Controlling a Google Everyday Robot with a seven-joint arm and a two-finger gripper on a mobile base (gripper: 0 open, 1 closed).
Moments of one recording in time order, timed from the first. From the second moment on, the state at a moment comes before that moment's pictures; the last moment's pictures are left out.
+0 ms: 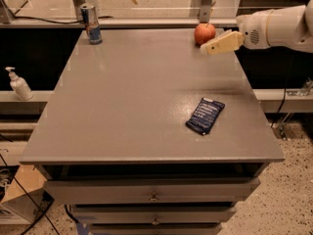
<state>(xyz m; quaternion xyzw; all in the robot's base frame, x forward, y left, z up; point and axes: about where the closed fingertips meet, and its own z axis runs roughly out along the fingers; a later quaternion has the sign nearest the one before) 0.708 -0.195 0.938 -0.35 0.76 0.18 0.52</state>
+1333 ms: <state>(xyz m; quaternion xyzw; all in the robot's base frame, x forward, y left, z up) 0.830 -0.179 0.884 -0.28 0.76 0.13 0.57</state>
